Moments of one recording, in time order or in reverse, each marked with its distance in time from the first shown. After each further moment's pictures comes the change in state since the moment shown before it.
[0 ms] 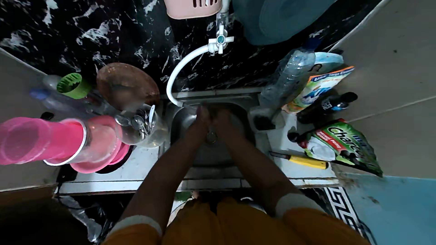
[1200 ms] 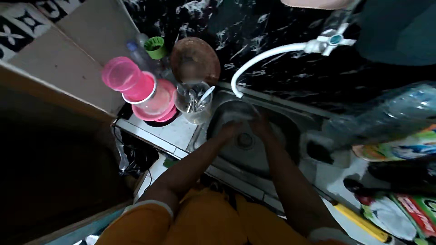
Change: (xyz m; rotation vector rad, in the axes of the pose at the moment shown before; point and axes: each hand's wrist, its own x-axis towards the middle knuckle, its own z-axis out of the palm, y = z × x) left_hand -0.085 -0.004 -0.113 0.713 -0.070 -0.002; right_hand 0.007 0.008 -0.015 -2.144 -0.467 -0.080
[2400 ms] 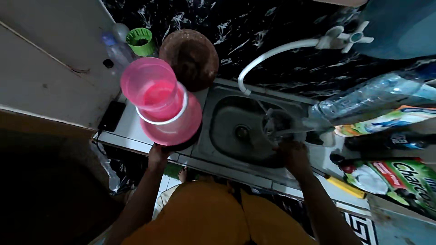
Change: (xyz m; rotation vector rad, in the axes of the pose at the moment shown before) left_hand -0.067 -0.191 -0.184 -0.900 0.647 -0.162; right_hand -0.124 0.083 0.028 -0.355 0.305 -0.034
